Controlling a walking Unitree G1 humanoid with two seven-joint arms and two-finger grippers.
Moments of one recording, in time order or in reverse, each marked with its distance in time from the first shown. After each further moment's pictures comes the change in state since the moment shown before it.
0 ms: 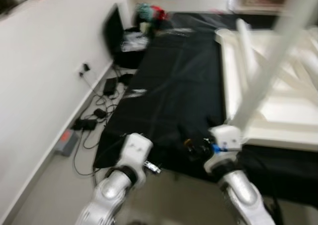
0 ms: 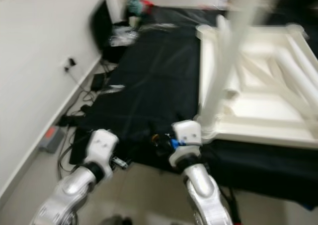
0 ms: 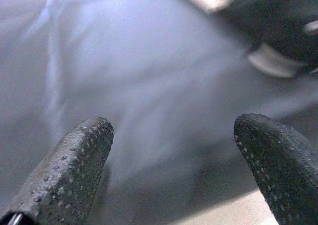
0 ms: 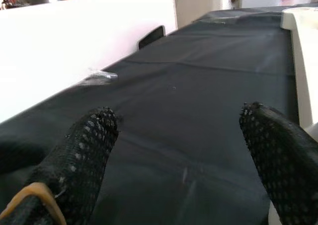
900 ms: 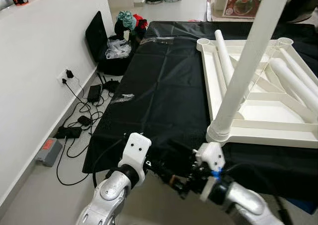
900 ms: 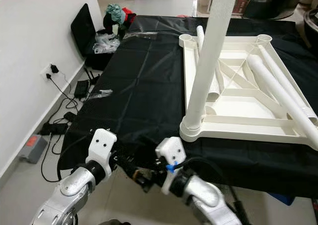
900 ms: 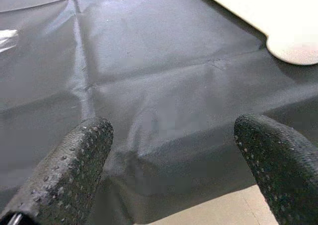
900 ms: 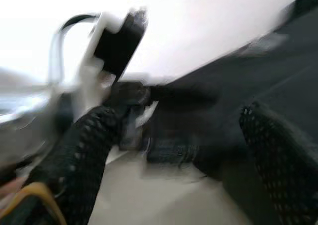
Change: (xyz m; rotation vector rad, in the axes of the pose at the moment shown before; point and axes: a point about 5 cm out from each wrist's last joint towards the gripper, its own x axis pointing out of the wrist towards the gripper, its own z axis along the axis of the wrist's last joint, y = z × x) left arm -0.006 0.012 -0.005 -0.007 0.014 0.064; right arm -0.039 -0.008 0.003 0.230 0.193 0.603
